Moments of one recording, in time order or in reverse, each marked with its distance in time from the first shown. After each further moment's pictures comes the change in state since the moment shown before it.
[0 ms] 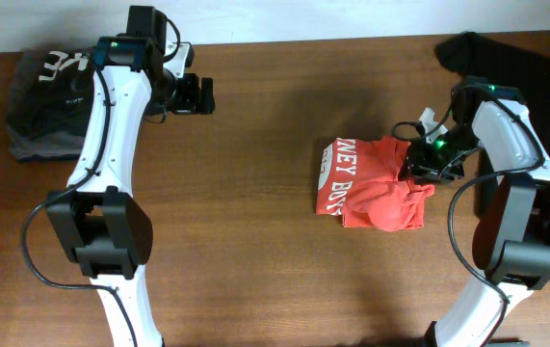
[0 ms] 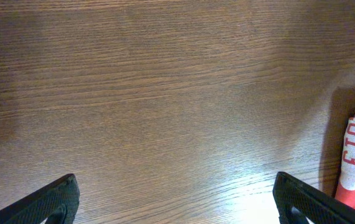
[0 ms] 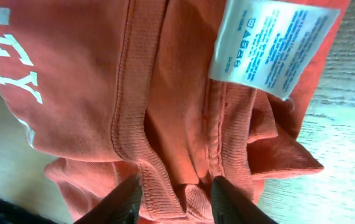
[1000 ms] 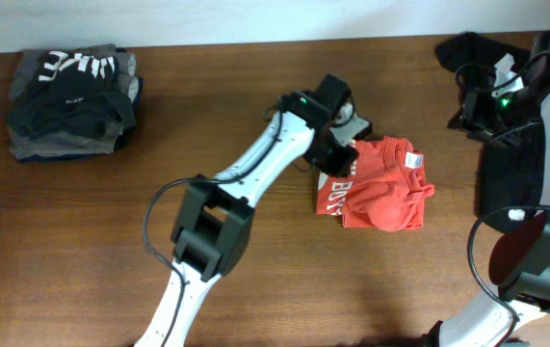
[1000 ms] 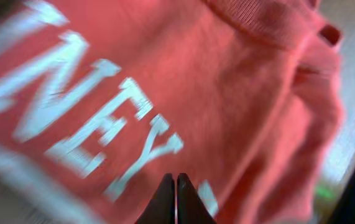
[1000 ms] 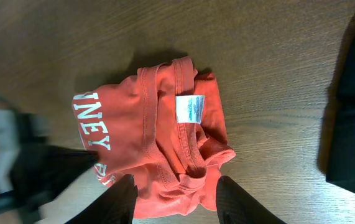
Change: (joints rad) left arm -0.567 0.254 0.000 0.192 0.314 0.088; right arm -0.147 -0.098 0.338 -0.105 -0.012 0.153
